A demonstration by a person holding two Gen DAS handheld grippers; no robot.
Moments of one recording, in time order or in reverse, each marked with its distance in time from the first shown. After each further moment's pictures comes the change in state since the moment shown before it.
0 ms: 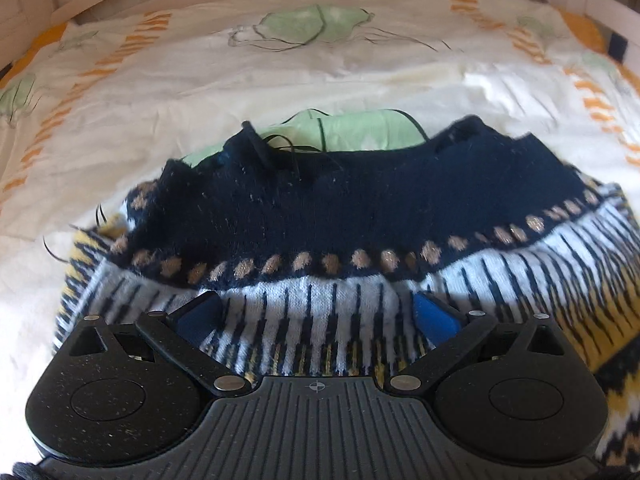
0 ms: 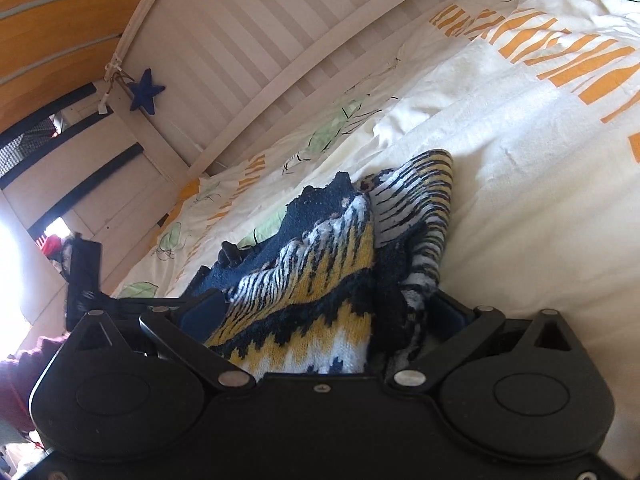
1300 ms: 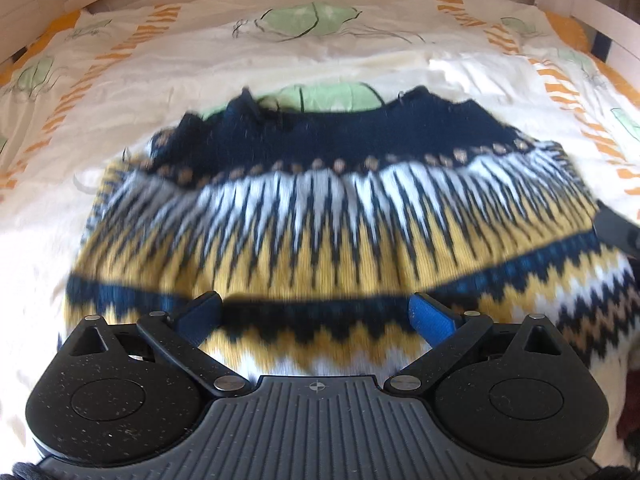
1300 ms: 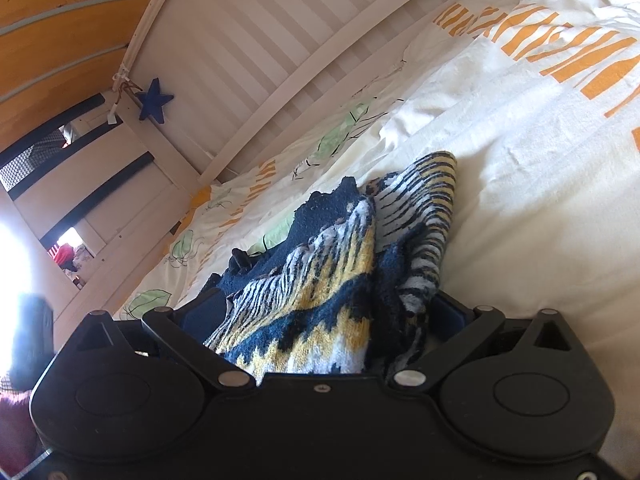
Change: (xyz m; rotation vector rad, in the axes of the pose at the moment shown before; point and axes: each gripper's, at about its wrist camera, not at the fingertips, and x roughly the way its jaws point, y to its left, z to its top) left arm -0.070 -0.019 -0.059 -0.015 0.016 -0.012; right arm 0.000 -0.005 0.002 0.021 -0.009 0.036
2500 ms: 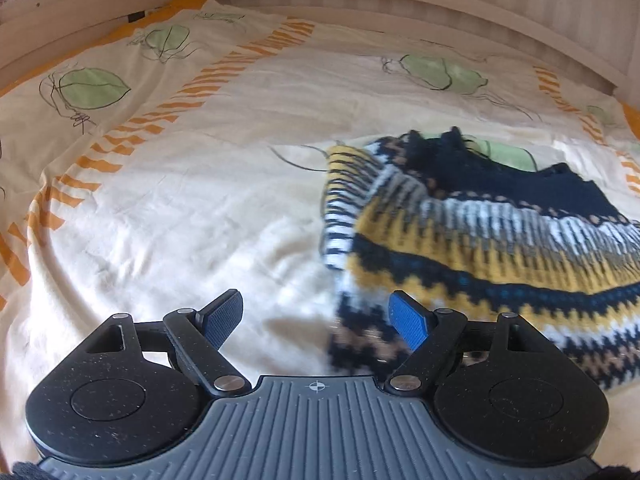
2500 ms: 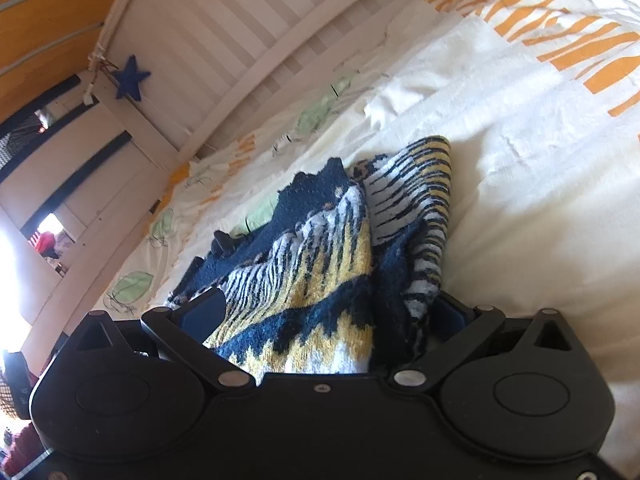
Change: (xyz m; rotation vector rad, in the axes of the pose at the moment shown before) left arm -0.036 0.158 -0.045 -0.229 -0.137 0.107; right arm 0.012 0.008 0.016 0.031 0.129 -0.085
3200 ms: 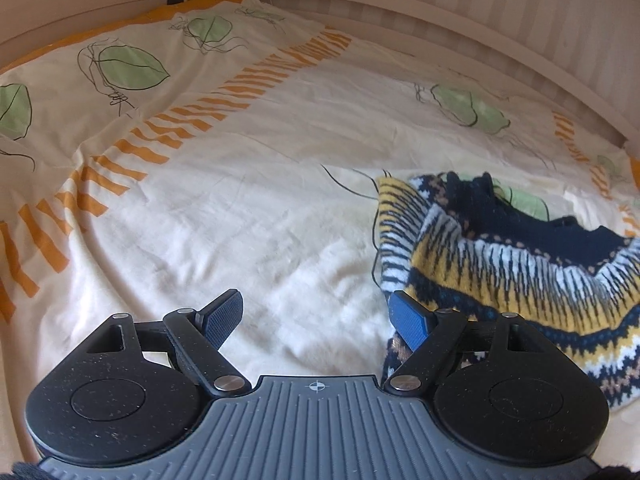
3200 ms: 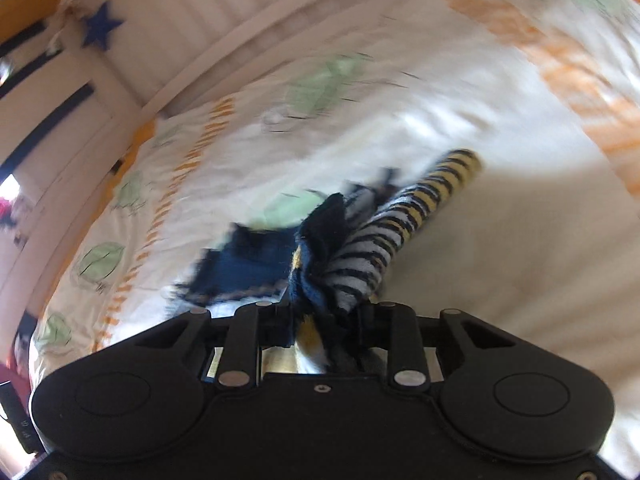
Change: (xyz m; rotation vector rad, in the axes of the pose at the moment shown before) left arm -0.022 0.051 0.015 -0.139 -0.013 -0.033; right arm 0.022 0.155 0.048 -0.134 0.124 -0.163
